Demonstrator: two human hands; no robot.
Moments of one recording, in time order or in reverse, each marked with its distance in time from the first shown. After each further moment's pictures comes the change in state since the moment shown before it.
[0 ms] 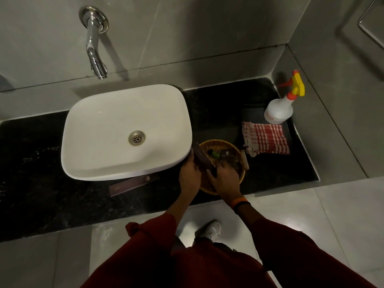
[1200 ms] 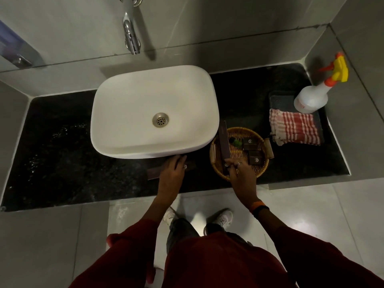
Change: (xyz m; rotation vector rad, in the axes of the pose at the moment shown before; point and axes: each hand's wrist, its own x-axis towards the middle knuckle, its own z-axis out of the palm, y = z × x) left_hand -0.030 -0.127 -0.087 0.531 0.085 0.455; right_hand -0.047 -0.021 0.015 0.380 0.135 -0.063
